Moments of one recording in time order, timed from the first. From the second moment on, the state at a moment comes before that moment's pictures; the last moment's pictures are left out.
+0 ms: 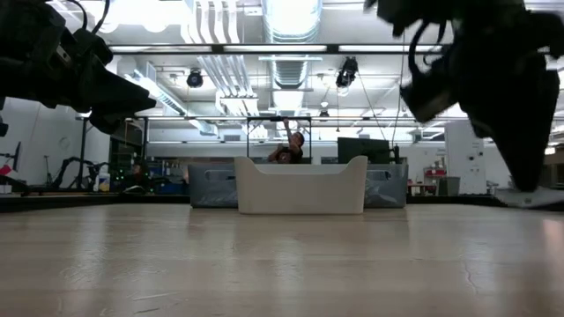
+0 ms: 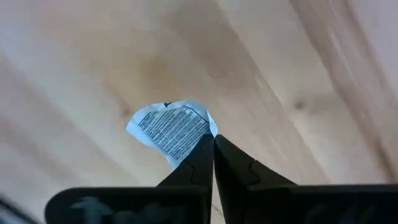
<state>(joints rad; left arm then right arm) 0.15 0.26 0.04 0.06 0.05 -0.22 0.35 1.71 1.07 -0.88 -0.17 1.04</state>
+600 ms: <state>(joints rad) 0.15 0.26 0.04 0.06 0.05 -0.20 0.21 1.57 1.10 -0.59 0.60 0.76</state>
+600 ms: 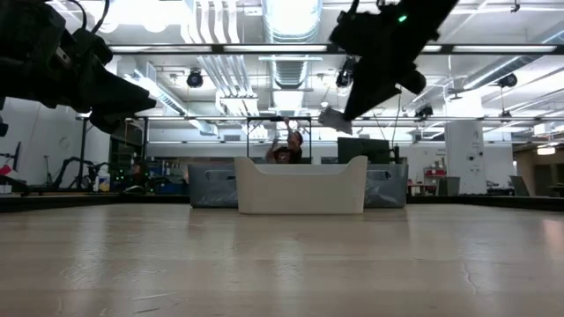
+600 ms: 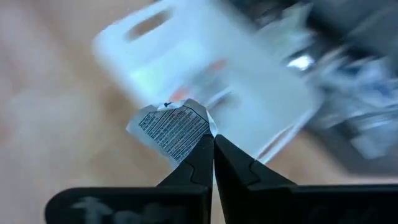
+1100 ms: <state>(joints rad) 0.15 0.26 0.04 0.06 0.05 -0.21 -0.29 1.57 1.24 -0.69 0.56 0.53</state>
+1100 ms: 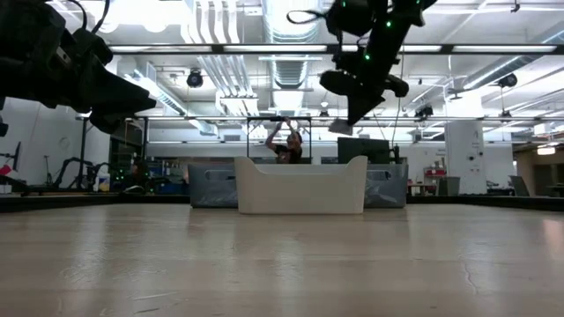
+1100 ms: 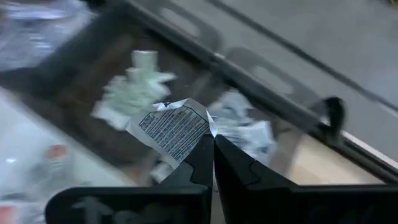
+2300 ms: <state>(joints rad) 0.15 0.26 0.04 0.06 -0.05 -0.21 -0.65 1.82 1.32 -0.83 0.11 0.04</state>
